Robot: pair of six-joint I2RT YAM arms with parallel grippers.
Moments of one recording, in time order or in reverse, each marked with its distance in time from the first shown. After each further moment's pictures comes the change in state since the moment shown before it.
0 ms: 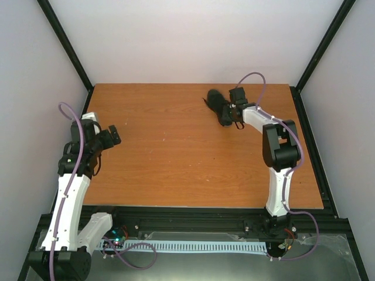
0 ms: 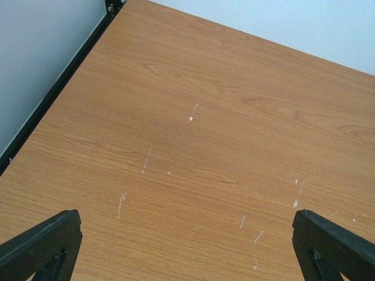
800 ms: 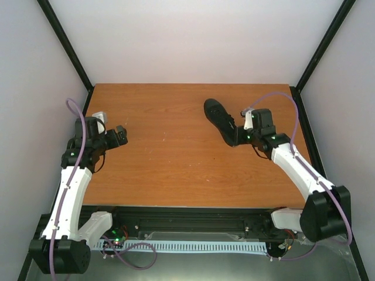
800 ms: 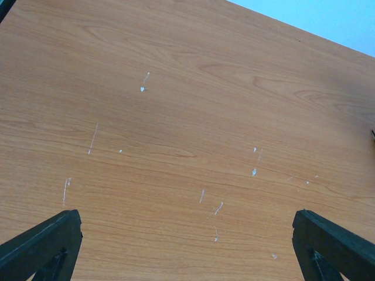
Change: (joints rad) left arm 0.000 0.075 0.000 0.001 0.206 -0.010; right arm 0.008 -0.838 -0.614 -0.016 -0.230 -0.132
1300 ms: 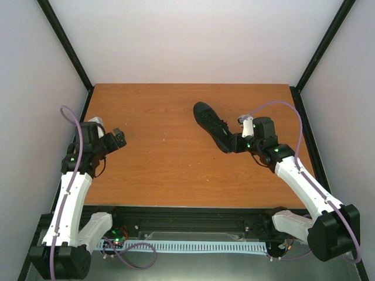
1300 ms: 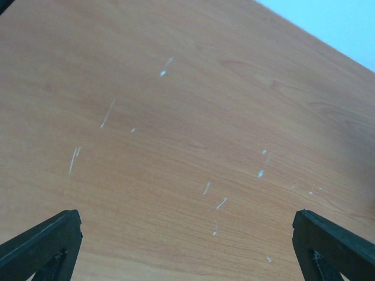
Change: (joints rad) left arm 0.000 -0.062 -0.037 -0.014 -0.043 -0.097; right arm 0.040 -0.190 -0.125 0.018 -0.128 0.011
